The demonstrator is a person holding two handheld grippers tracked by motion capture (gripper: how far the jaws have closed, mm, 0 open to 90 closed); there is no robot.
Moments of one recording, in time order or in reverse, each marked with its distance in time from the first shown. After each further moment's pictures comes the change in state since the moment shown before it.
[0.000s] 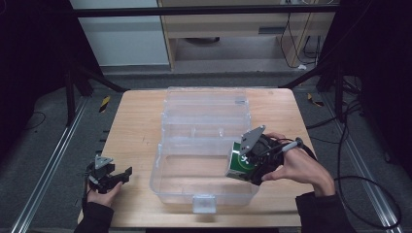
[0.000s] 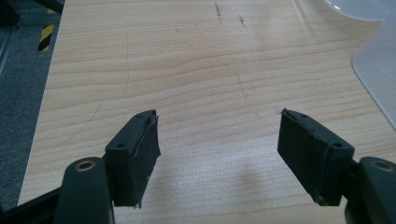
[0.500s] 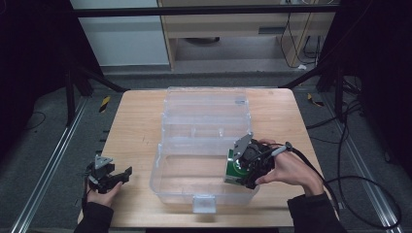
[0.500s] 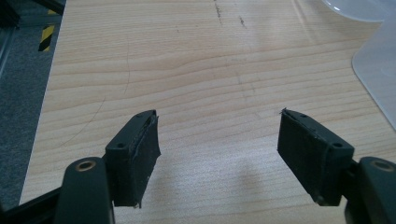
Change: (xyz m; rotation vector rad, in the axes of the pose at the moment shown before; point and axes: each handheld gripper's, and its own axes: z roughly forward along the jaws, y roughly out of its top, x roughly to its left) left arm 0.000 0.000 0.000 -0.002 0.001 0.002; right arm 0.003 -0.003 0.032 0.058 0.039 -0.004
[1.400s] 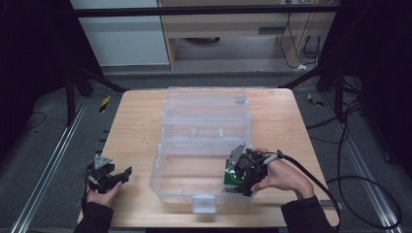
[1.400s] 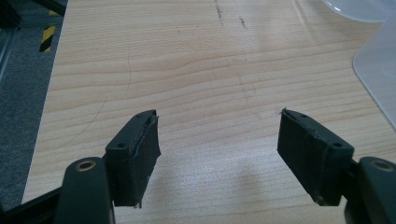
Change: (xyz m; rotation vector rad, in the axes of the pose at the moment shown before) left arm 0.000 0.000 0.000 -0.001 0.002 0.002; right arm 0.007 -0.009 0.041 0.064 0.048 -0.020
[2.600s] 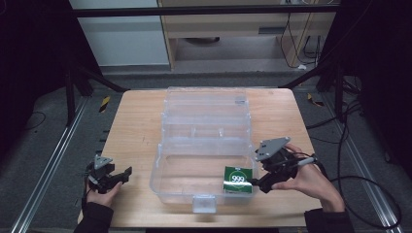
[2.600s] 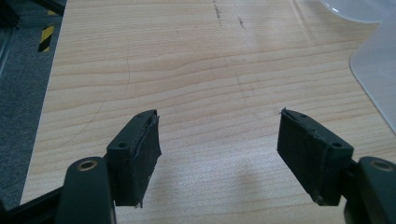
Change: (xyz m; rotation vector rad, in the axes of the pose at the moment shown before) left arm 0.000 0.000 -0.001 0.000 -0.004 -0.001; right arm 0.006 -0.050 -0.065 -0.294 -0.162 0.197
